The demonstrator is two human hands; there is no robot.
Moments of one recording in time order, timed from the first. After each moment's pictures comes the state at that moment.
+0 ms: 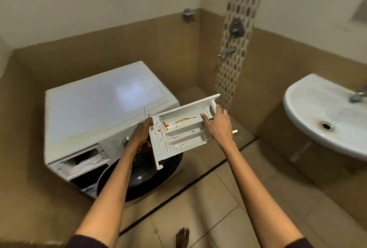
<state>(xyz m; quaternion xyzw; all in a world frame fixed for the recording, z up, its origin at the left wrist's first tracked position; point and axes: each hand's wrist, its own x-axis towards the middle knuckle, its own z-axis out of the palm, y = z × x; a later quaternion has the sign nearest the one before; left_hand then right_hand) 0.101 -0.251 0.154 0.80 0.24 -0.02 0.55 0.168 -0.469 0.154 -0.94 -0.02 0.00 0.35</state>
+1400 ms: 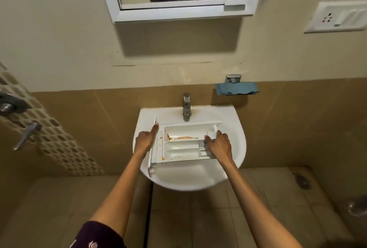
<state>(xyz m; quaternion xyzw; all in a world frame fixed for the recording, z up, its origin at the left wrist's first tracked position) 0.561 -0.805 0.109 0.86 -0.13 -0.24 0.43 0.373 -0.952 0.109 -0.77 0.50 -0.09 0.37</state>
